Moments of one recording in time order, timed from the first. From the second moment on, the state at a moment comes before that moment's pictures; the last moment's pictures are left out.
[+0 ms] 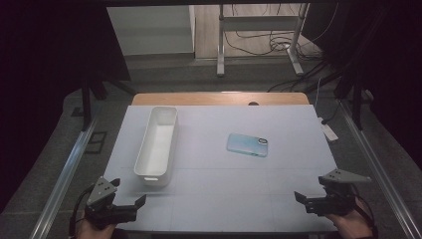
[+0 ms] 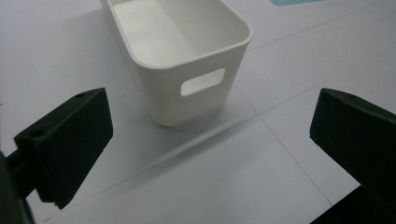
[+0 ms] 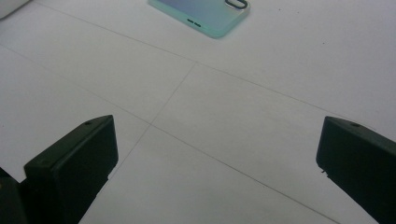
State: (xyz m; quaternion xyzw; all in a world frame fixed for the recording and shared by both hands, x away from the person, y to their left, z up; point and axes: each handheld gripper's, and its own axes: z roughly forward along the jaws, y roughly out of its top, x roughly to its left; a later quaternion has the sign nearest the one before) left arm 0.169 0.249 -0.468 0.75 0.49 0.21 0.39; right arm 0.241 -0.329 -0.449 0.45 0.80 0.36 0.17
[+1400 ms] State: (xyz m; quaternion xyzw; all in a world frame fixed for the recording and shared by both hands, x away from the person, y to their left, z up) left arm 0.170 0.248 -0.468 0.75 0.49 0.21 0.39; right arm 0.279 -0.303 -0.447 0.42 0.83 0.34 0.14
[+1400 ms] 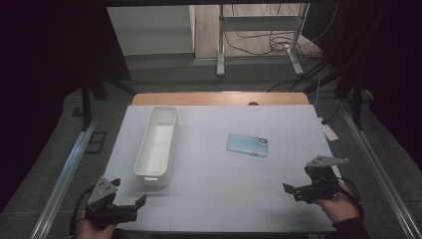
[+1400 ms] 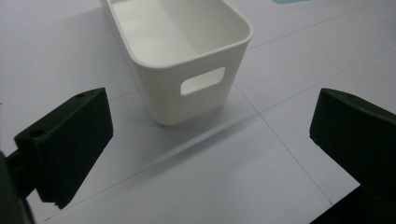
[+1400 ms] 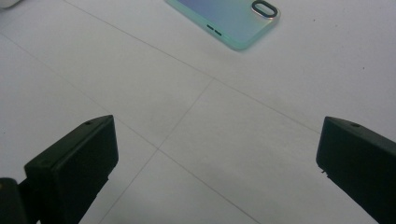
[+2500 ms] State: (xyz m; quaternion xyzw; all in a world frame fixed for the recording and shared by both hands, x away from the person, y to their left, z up) left arm 0.170 0.249 -0.468 0.75 0.49 0.21 0.39; right arm 0.326 -0.262 -0.446 0.38 0.85 0.35 0.11
